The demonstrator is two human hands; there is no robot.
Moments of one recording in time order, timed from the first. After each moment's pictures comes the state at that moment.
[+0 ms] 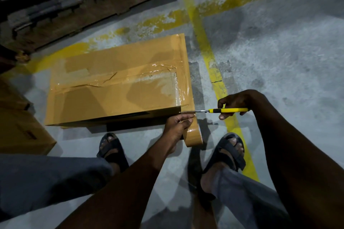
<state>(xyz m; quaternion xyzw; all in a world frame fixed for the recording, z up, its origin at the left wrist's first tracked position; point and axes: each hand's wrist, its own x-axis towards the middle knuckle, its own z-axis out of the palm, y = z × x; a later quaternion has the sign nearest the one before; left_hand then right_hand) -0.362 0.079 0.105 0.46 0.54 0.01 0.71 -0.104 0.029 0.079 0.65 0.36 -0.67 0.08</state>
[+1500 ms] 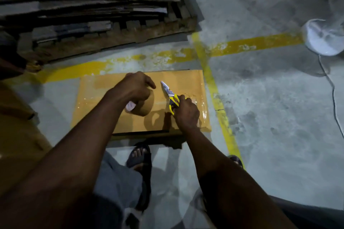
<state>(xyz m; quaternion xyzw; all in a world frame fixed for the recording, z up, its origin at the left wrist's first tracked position) -0.432 0.302 0.315 0.84 0.44 -0.14 0.27 -0.328 0.174 0.147 0.91 0.36 -0.14 -0.15</state>
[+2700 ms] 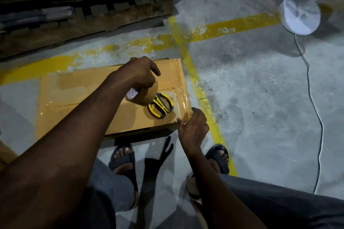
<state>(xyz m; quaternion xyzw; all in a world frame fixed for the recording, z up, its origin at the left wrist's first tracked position) -0.343 0.294 0.297 0.85 0.39 -0.17 0.32 -0.319 0.077 0.108 0.96 0.19 -0.04 -0.19</state>
